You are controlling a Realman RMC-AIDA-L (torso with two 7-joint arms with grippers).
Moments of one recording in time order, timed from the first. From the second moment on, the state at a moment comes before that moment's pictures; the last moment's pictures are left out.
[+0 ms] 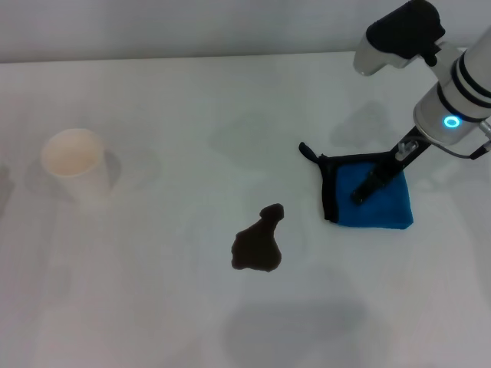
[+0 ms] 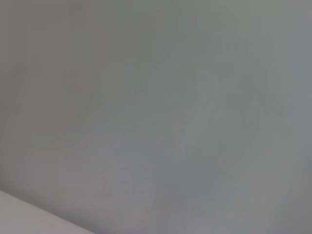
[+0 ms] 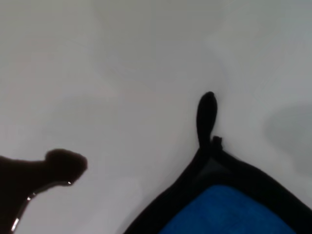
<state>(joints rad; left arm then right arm) -0.29 -2.08 1.27 0.14 -2.87 -1.20 2.39 0.79 2.02 -1.22 -0.81 0.42 1.36 -0.60</state>
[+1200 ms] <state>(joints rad) -0.30 -2.08 1.27 0.14 -2.86 -1.20 2.39 0.80 2.01 -1.29 -0.75 0.42 1.33 -0.58</state>
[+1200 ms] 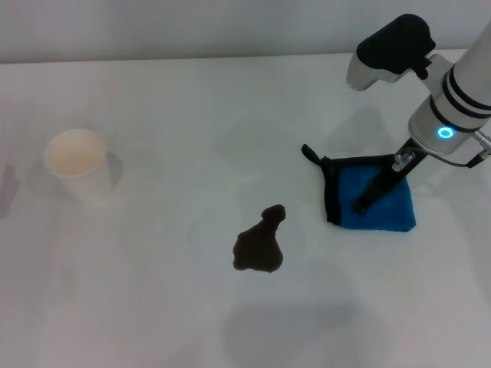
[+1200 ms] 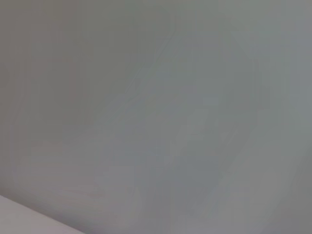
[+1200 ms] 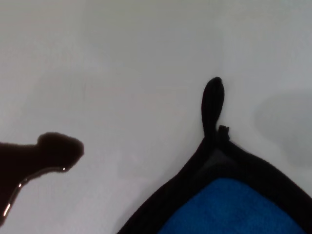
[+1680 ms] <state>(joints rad) -0.29 -2.08 1.27 0.14 -2.86 -1.21 2.39 0.80 2.02 -1.31 -0.76 0.41 1.34 -0.58</state>
